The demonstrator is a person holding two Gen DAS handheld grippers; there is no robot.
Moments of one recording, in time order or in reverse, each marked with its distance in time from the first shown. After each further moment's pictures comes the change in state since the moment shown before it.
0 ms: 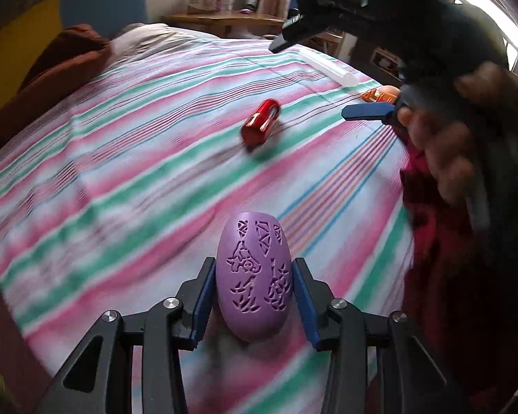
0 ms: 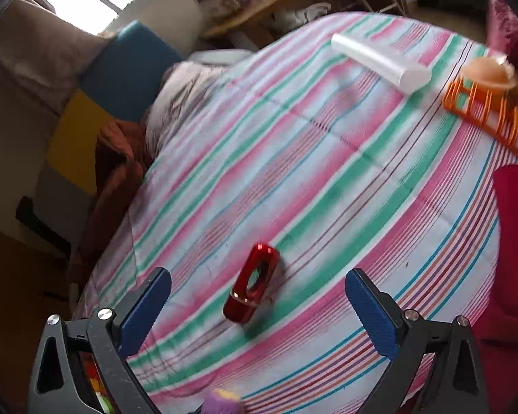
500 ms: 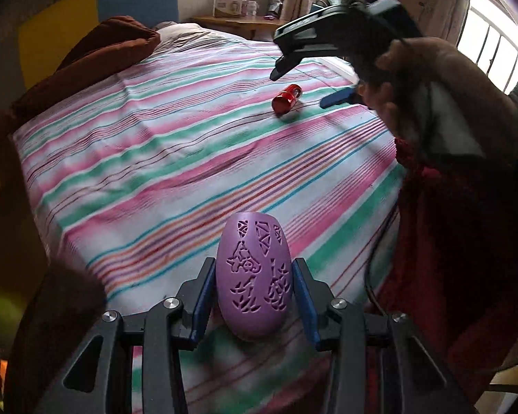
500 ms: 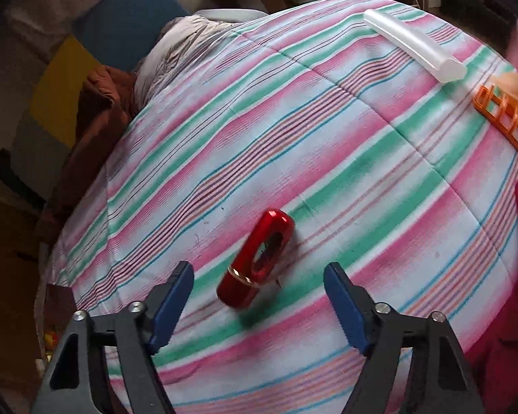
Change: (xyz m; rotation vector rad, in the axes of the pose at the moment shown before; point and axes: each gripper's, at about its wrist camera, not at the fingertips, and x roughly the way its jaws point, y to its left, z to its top) left arm -0.043 0.006 -0.057 -0.060 -0.027 0.053; right arm 0.041 0.026 -0.009 -0.126 0.119 -0.125
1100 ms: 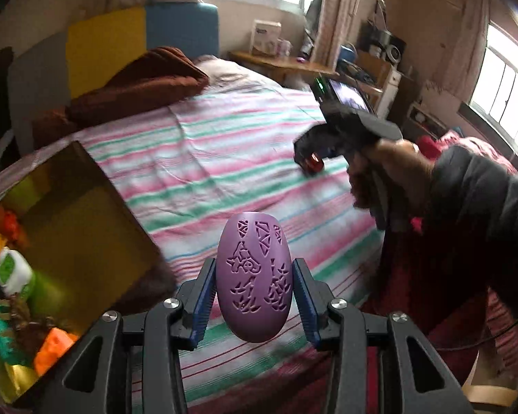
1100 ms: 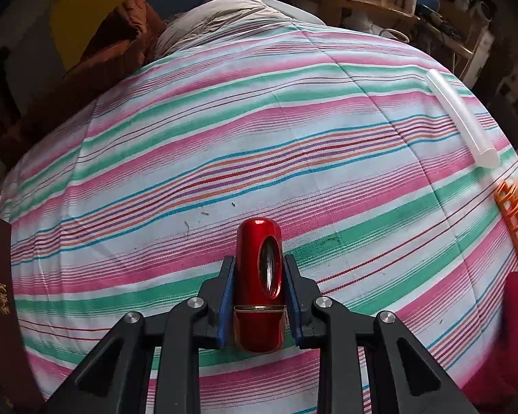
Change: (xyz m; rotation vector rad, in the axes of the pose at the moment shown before) left arm -0.090 0.020 -0.007 -0.125 -0.161 0.073; right arm 0.032 0.039 -0.011 -0.349 -0.016 -0.192
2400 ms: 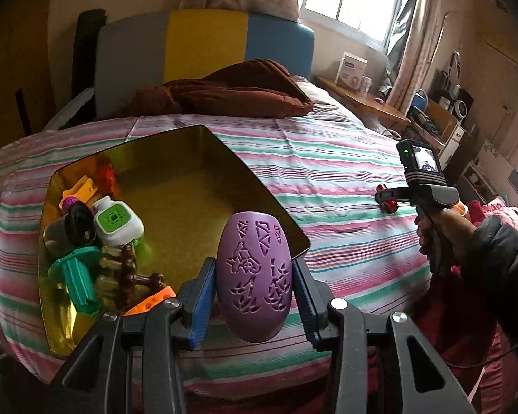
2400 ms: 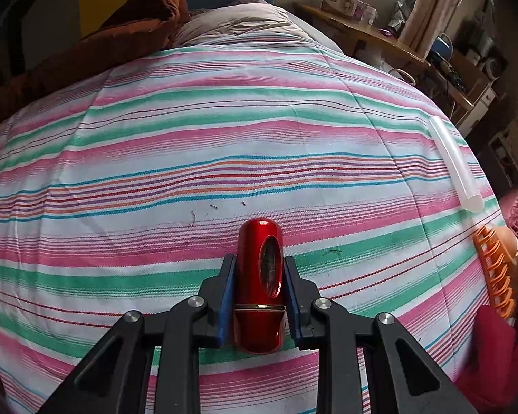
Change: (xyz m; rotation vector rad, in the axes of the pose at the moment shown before) left arm -0.059 0.089 -0.021 -0.263 -0.067 0.190; right arm 0.011 0.029 0.001 -0.176 -0.053 -0.129
